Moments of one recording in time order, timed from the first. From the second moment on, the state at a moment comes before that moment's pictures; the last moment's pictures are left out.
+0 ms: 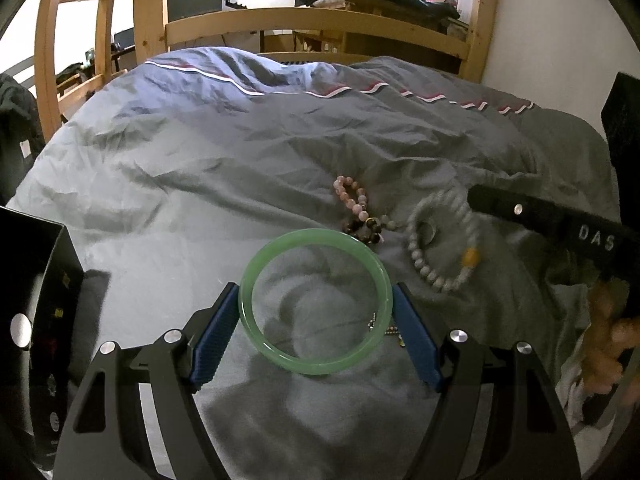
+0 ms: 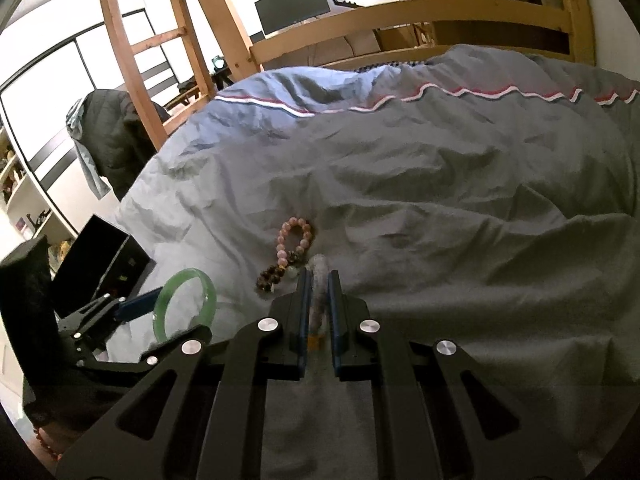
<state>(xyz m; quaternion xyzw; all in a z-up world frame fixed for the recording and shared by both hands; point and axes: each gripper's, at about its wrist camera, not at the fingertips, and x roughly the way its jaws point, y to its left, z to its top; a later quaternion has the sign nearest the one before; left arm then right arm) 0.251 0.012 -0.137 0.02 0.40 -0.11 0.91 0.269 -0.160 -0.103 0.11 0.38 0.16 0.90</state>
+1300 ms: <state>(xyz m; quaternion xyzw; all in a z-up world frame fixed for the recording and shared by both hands) 0.250 0.012 -0.136 0.02 0.40 -0.11 0.91 0.271 -0.158 -0.119 0.10 0.40 0.16 0.90</state>
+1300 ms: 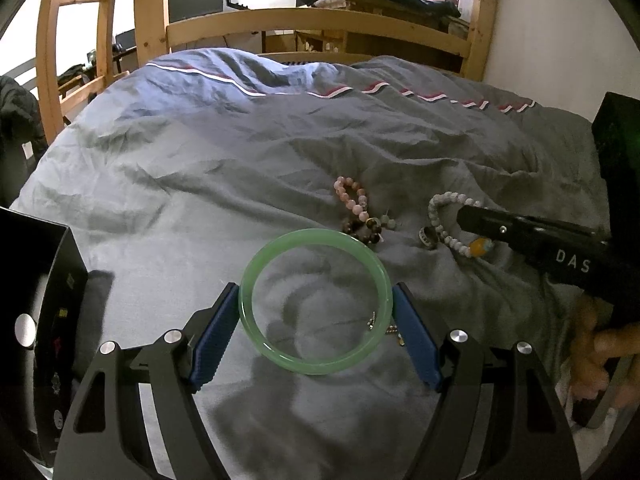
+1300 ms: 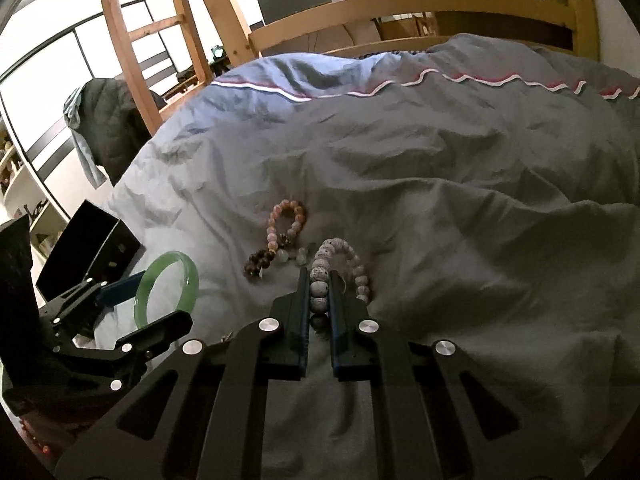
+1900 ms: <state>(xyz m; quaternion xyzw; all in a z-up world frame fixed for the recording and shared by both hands) 0.230 0.013 -0.106 0.03 0.39 -0.09 0.92 0.244 -0.148 -0.069 0.09 0.37 0.17 0.91</state>
